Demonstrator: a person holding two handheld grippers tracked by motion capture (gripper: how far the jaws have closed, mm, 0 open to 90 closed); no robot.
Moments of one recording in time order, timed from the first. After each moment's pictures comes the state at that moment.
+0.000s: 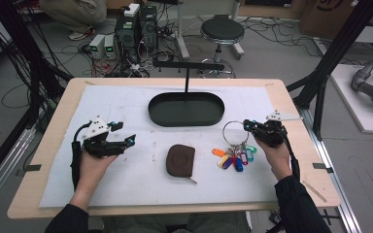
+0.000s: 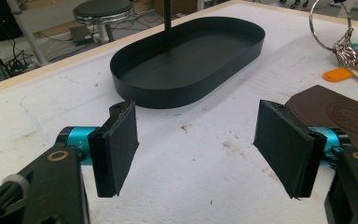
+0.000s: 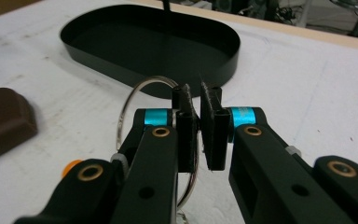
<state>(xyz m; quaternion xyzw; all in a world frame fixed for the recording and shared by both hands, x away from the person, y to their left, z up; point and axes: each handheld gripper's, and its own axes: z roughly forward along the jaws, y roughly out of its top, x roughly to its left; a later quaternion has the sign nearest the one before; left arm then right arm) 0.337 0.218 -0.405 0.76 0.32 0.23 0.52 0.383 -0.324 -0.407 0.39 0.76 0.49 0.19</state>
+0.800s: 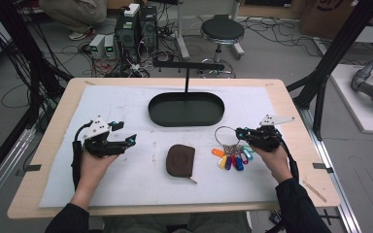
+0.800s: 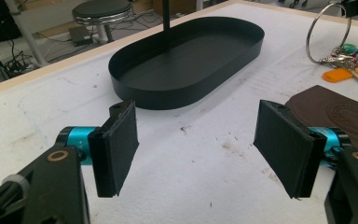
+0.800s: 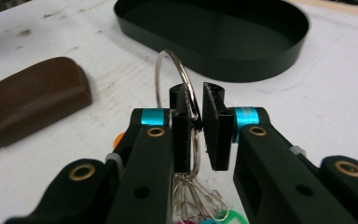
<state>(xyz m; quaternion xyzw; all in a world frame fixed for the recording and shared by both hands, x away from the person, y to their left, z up) 0.339 0.216 -0.405 0.76 0.32 0.23 0.52 0.378 -0.312 -0.414 0.33 0.80 0.48 0.12</state>
